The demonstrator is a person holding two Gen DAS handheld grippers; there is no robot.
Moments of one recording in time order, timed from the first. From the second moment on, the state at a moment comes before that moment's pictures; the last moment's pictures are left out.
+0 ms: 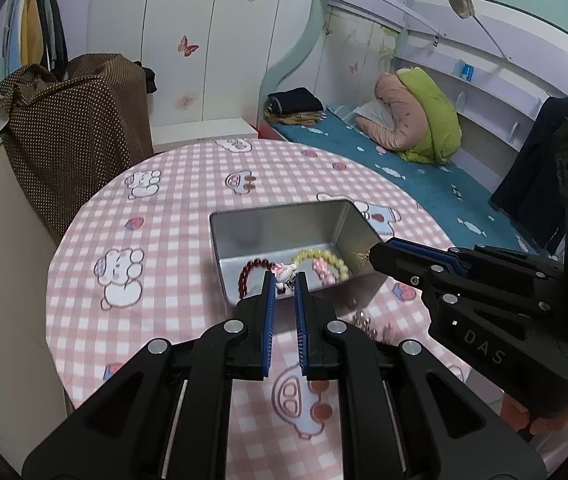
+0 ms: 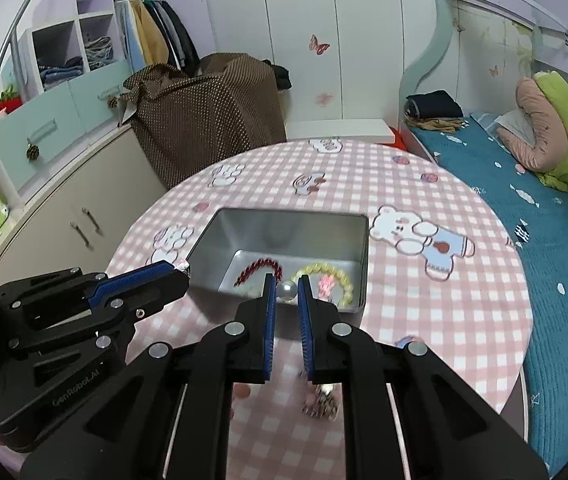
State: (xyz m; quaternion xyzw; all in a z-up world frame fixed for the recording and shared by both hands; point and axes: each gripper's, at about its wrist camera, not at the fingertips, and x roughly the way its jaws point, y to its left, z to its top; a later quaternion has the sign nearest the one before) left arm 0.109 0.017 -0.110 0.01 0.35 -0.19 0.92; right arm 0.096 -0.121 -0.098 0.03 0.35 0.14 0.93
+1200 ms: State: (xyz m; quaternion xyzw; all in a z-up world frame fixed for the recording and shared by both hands) left arm 0.150 0.015 -0.125 -0.01 0.38 -0.15 0.91; right arm 0.129 -0.148 -0.109 0.05 0.37 0.10 0.92
